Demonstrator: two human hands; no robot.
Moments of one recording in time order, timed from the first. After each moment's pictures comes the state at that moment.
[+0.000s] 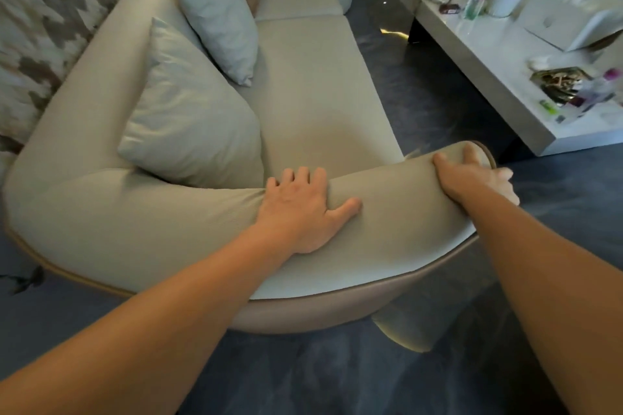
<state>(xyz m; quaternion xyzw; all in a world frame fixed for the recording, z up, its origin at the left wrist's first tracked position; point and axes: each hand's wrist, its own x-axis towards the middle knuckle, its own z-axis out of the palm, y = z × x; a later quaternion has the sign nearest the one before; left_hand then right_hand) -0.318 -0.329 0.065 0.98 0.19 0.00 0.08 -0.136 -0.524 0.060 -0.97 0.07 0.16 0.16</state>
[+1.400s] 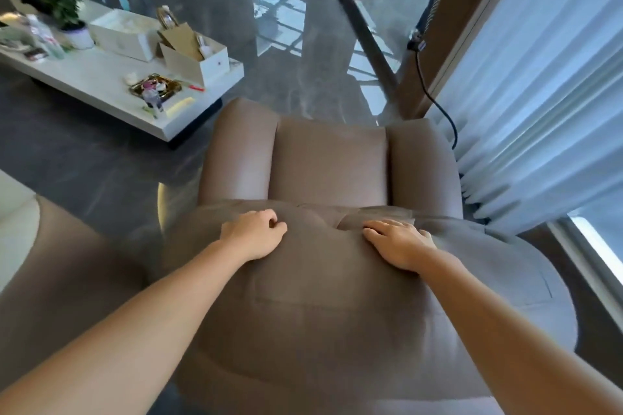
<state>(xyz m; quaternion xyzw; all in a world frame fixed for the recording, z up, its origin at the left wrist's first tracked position) -0.380 -0.986 0.321 0.94 -0.14 -0.26 0.15 -0.488 -1.246 0.344 -0.94 0.20 0.24 0.12</state>
